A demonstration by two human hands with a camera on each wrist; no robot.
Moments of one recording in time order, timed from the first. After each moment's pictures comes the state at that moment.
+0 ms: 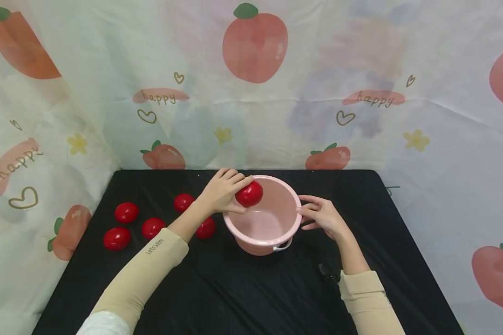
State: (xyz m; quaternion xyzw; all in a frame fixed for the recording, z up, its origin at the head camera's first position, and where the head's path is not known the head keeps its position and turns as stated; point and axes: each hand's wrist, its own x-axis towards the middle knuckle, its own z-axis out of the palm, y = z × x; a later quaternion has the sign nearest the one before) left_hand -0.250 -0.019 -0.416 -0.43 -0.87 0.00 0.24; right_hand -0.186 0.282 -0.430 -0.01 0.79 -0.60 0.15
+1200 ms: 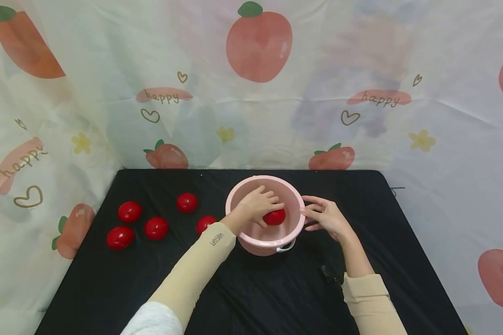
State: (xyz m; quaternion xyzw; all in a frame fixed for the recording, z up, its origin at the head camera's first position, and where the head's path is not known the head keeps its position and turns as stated) left_hand -0.256 0.069 -0.455 -0.47 -0.84 0.25 -0.02; right_hand -0.187 0.281 -0.430 -0.01 0.79 -0.59 0.16
